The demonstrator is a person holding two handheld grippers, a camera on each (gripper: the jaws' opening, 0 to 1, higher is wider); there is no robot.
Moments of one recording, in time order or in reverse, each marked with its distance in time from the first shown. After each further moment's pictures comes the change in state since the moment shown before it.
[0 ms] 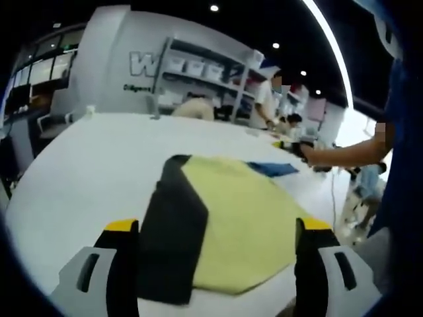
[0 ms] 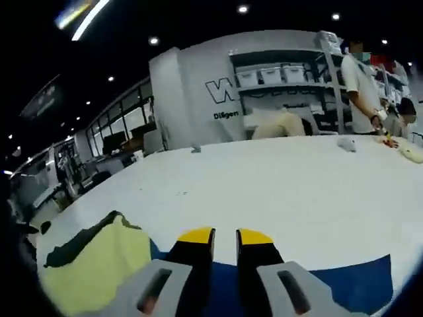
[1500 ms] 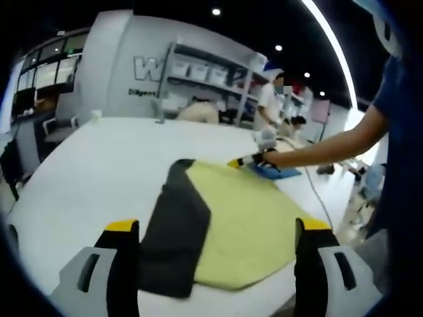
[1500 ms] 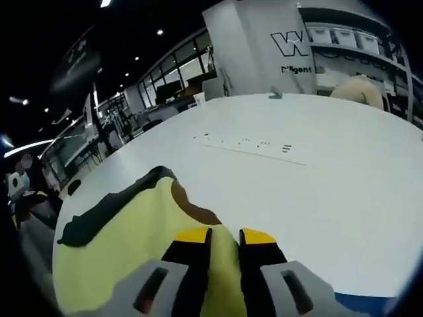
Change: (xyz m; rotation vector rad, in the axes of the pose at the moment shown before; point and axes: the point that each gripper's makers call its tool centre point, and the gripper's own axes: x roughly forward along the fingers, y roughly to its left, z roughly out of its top) left arm -0.016 0.000 0.005 0.006 -0.024 0.043; right arm 0.095 0.116 -0.057 -0.085 0.291 0.302
